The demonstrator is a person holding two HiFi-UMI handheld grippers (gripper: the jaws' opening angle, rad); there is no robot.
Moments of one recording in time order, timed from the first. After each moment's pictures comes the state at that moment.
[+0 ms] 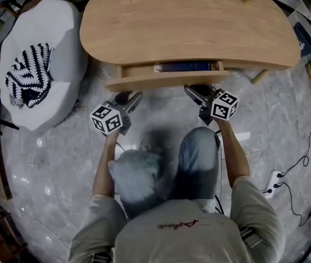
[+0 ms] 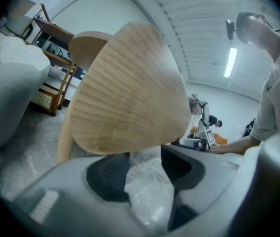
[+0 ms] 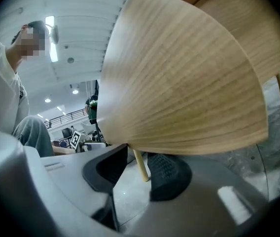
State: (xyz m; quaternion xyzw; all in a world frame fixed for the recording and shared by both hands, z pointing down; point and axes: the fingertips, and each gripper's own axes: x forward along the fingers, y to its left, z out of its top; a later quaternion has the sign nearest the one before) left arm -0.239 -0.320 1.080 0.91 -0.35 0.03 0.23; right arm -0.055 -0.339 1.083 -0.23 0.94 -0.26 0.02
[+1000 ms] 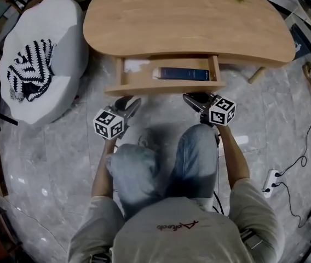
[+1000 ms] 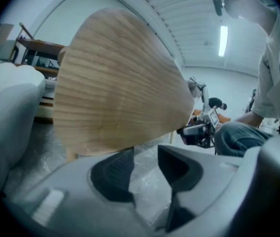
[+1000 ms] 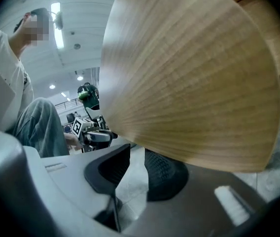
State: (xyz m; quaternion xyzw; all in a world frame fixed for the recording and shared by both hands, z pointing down) left arm -0.235 -0.263 1.094 0.91 -0.36 0.11 0.17; right arm -0.054 -0.277 1.096 -0.20 0.95 -0.23 -0.06
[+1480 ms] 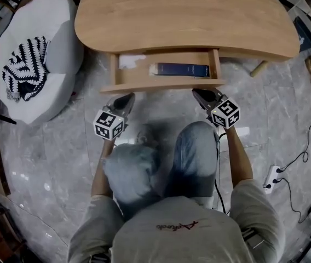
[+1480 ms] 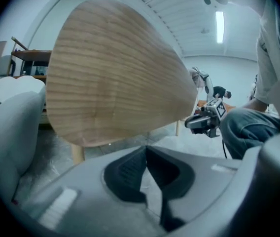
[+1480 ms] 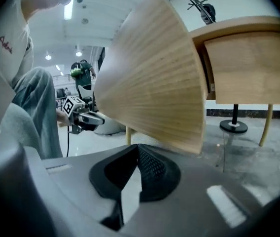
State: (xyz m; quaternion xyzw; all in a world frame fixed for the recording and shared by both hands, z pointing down) left arm -0.236 -0.268 1.120 0.90 -0.38 0.16 0.14; right arm -0.017 -0.282 1.124 -0.27 0.94 -0.13 -0.16
